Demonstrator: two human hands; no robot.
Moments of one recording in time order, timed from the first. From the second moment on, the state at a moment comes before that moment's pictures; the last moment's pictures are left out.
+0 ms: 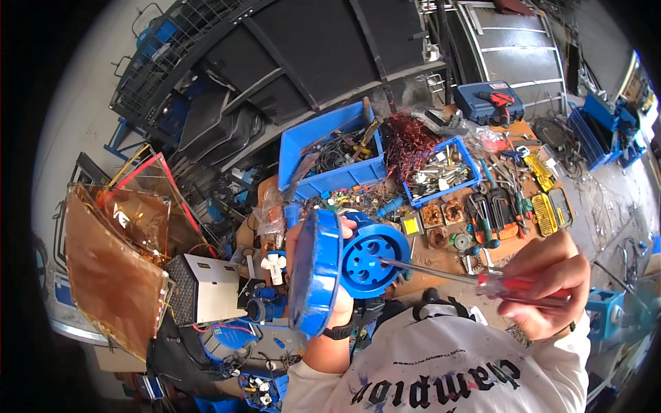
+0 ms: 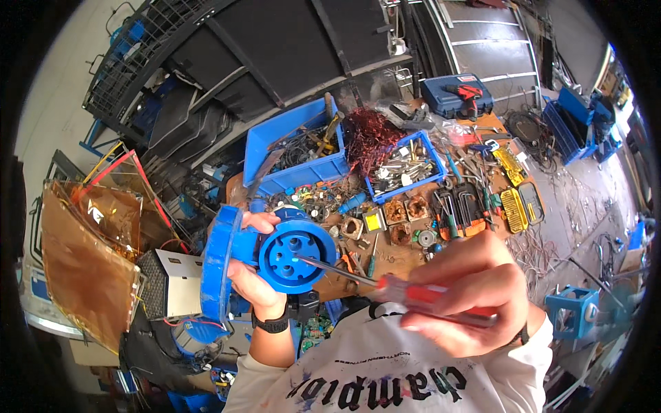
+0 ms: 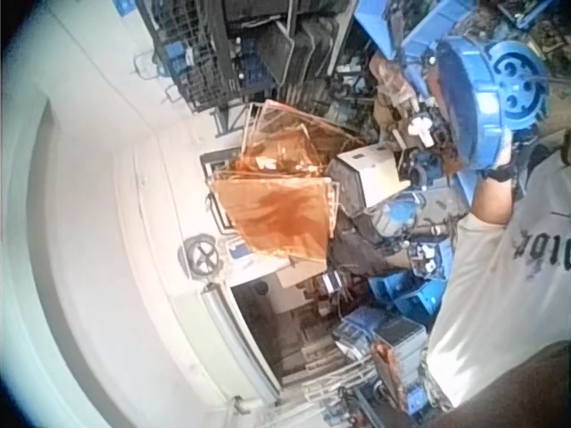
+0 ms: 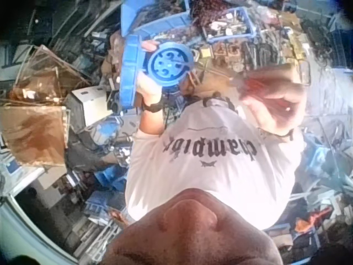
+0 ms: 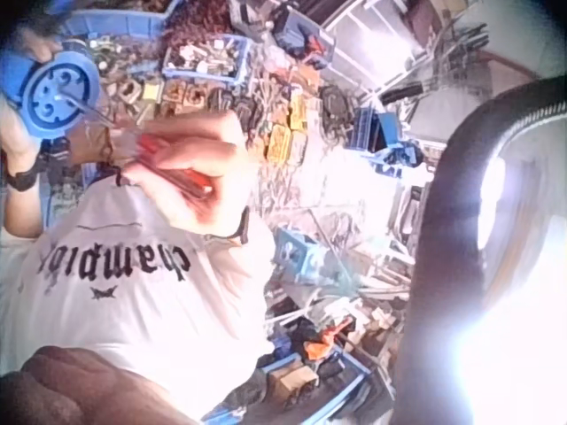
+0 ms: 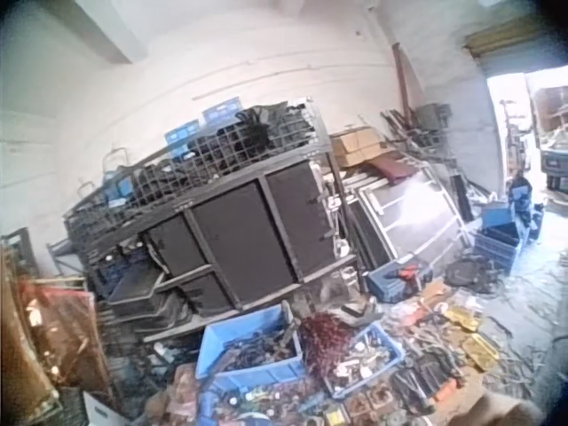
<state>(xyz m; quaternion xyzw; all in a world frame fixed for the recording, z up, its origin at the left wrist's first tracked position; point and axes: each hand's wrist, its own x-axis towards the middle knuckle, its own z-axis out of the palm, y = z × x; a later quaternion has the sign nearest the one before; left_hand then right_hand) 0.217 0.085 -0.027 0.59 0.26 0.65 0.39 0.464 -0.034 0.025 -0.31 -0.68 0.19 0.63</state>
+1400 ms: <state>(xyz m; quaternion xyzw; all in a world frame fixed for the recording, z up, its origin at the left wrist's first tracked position) 0.205 0.058 -0.030 0.44 0.20 0.67 0.56 0.453 -0.045 0.035 -0.32 -0.58 0.14 0.74</state>
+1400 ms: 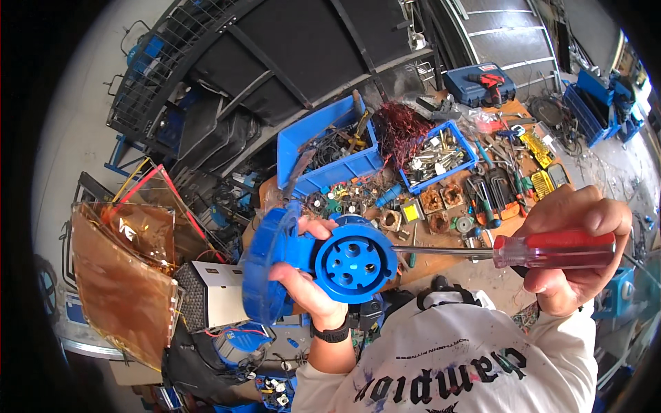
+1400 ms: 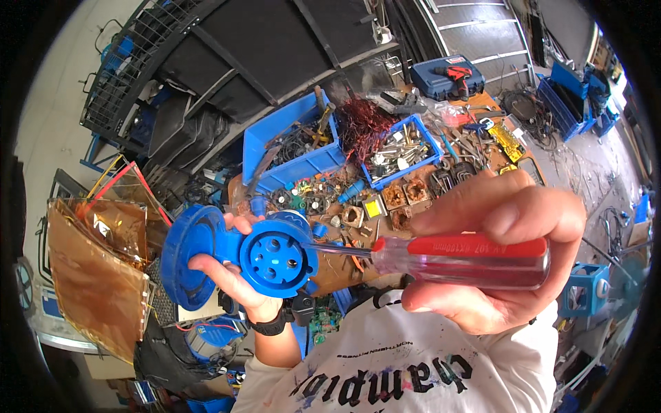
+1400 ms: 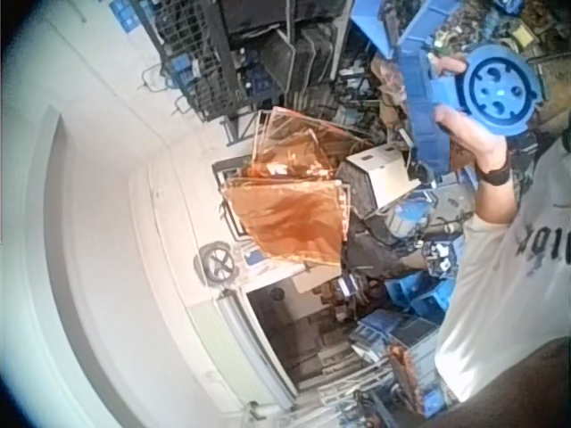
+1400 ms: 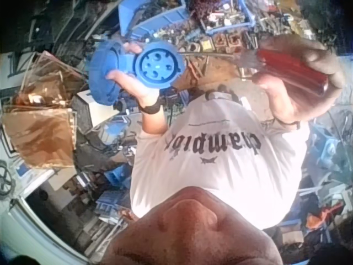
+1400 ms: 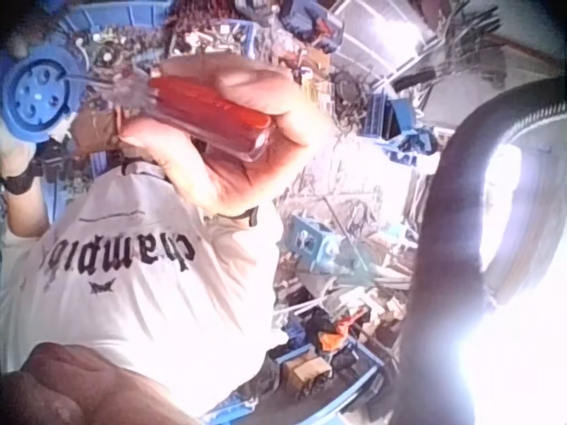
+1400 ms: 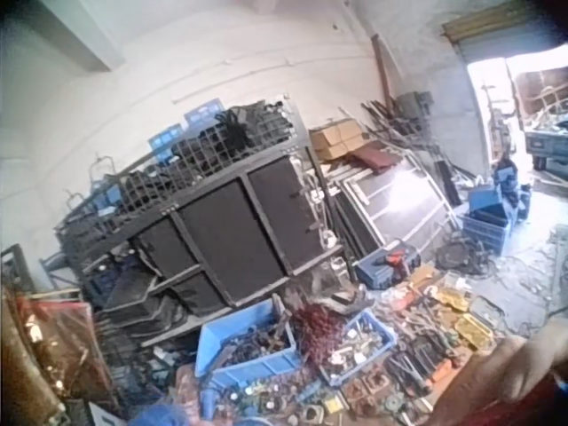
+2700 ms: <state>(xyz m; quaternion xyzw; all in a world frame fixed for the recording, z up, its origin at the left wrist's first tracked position) 0.219 0.037 -0.020 0.52 0.28 0.66 0.46 0.417 -0.011 0.030 -0.26 -0.76 0.10 0.60</state>
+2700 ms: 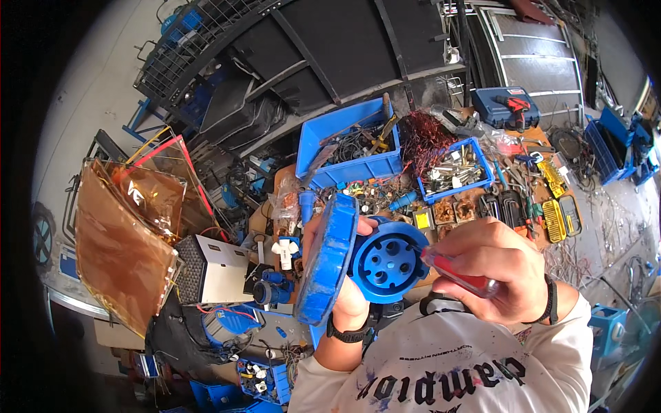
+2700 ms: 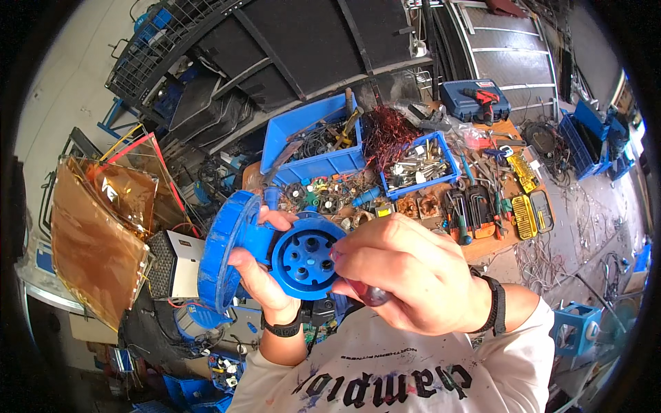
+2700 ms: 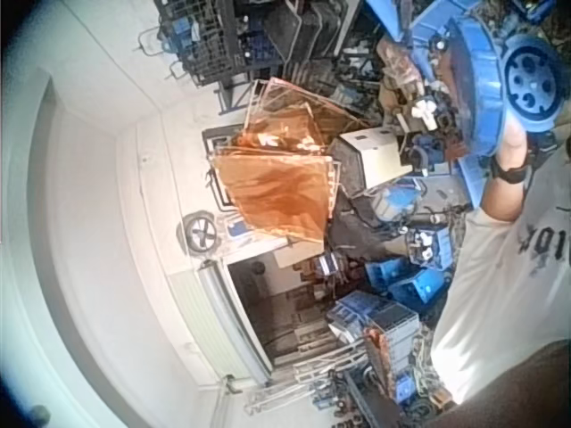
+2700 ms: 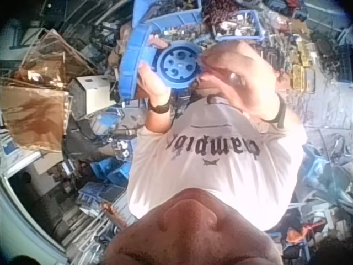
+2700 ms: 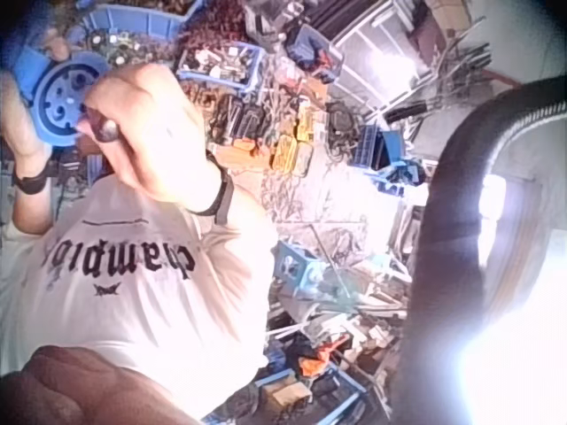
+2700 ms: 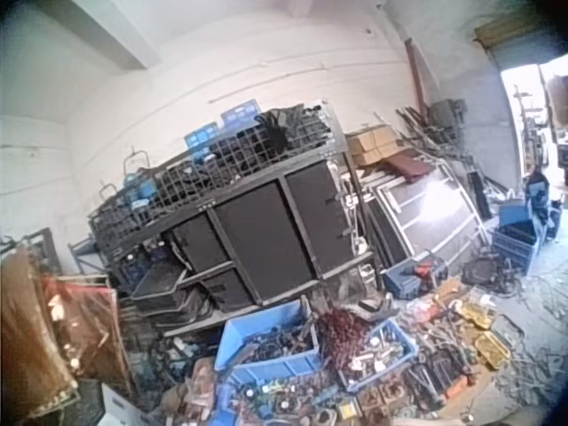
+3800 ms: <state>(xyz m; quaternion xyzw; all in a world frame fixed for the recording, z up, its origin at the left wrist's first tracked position) 0.225 0.032 -0.011 0.50 0.30 0.67 0.47 0.407 -0.013 0.028 -0.27 -0.76 0.07 0.59</state>
